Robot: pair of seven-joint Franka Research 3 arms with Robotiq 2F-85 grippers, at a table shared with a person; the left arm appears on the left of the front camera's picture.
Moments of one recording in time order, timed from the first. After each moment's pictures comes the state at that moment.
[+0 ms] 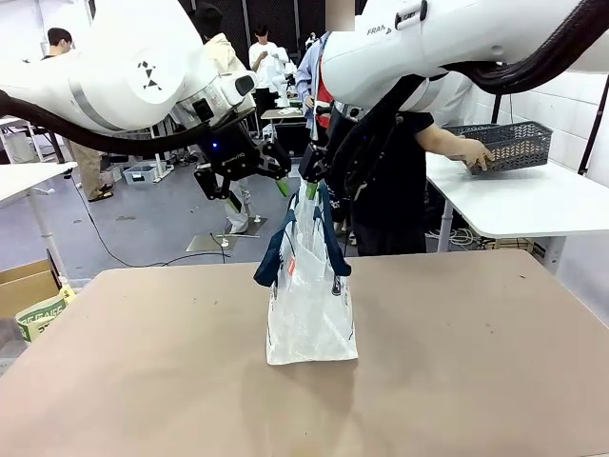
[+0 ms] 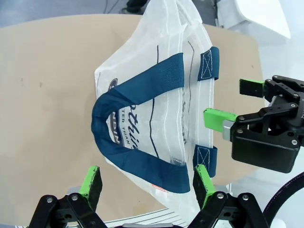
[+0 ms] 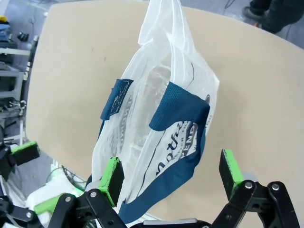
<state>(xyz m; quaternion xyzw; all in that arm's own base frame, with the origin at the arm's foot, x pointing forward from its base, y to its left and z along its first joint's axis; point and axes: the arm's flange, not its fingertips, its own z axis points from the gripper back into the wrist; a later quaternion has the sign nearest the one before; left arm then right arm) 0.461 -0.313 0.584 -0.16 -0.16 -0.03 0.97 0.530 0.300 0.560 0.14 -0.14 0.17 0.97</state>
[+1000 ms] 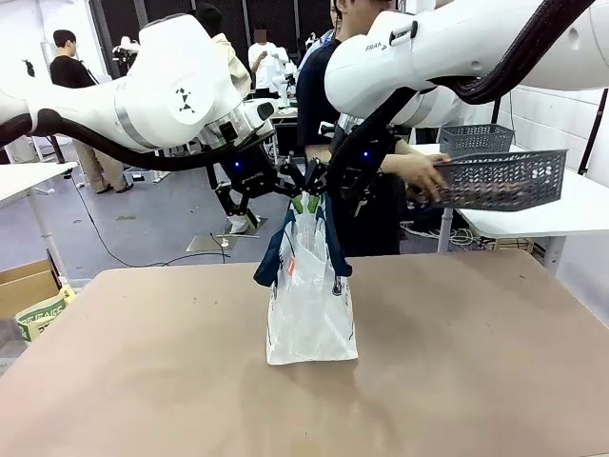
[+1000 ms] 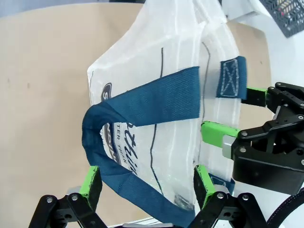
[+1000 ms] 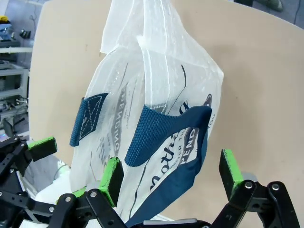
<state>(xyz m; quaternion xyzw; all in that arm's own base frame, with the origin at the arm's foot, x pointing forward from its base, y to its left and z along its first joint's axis) 0.498 -0.329 0.544 -0.16 -0.12 -0.04 0.98 0.554 0.294 0.529 0.16 -0.10 0.15 0.97</state>
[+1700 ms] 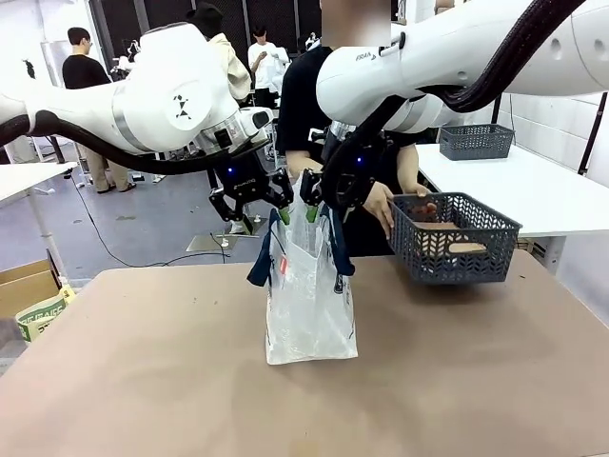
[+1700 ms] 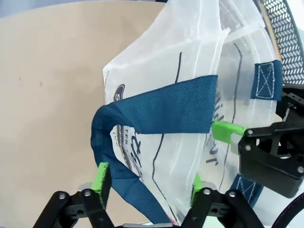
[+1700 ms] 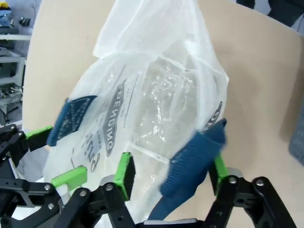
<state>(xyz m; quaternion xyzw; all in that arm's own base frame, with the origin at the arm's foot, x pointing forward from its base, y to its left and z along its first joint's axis) 0.502 -0.317 0.537 -0.13 -0.12 -0.04 0.98 0.559 0.307 0.519 0.15 -0.10 0.19 0.97</state>
